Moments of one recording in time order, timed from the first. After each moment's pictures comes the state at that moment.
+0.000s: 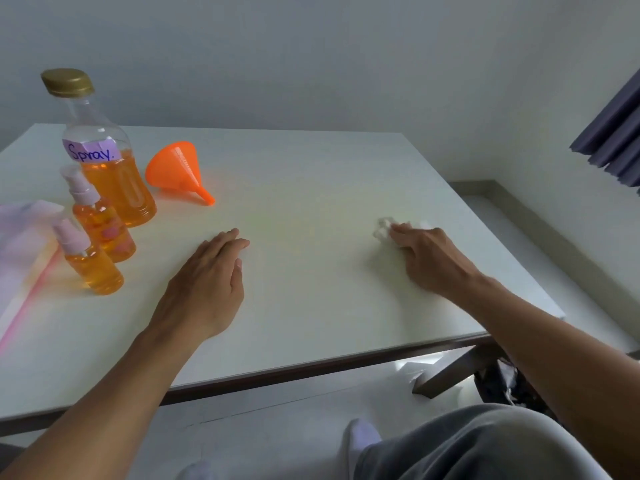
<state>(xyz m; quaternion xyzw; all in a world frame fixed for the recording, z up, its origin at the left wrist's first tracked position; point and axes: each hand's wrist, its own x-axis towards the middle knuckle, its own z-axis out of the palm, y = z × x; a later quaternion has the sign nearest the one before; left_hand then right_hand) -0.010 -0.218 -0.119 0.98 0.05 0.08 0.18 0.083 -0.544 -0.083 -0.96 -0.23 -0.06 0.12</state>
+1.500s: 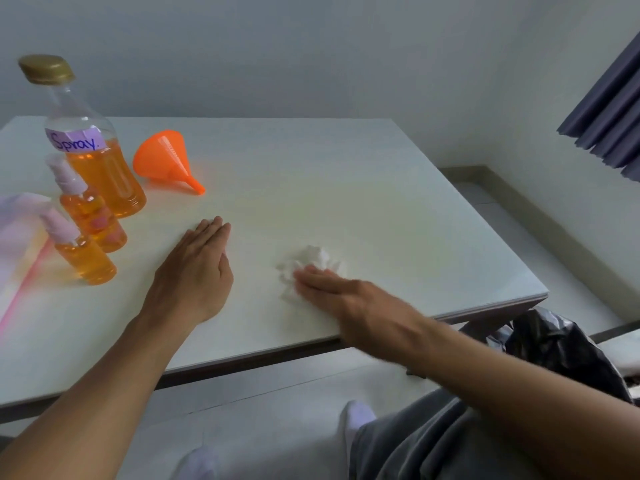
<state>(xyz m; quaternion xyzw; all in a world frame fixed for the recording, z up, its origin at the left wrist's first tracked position) -0.011 -0.216 -0.116 0.99 0.05 0.09 0.14 -0.012 -0.489 -0.099 -0.89 -0.44 0.01 0.12</state>
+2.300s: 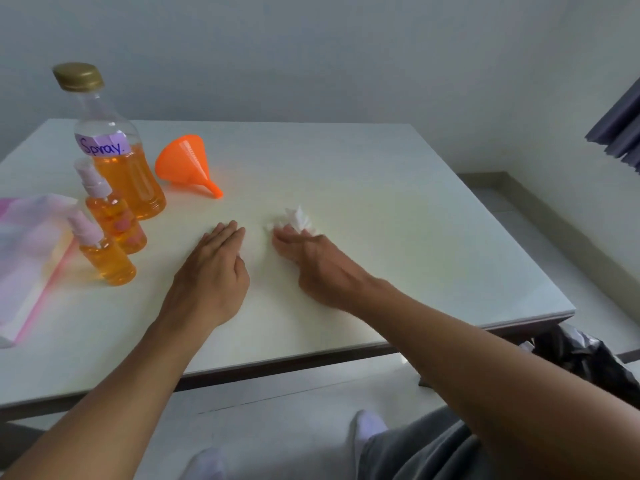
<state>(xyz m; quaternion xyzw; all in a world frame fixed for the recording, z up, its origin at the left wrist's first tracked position) -0.010 -0.218 -0.117 0.98 0.07 0.10 0.17 0.055 -0.403 -0.106 -0.89 -0.39 0.02 0.24</state>
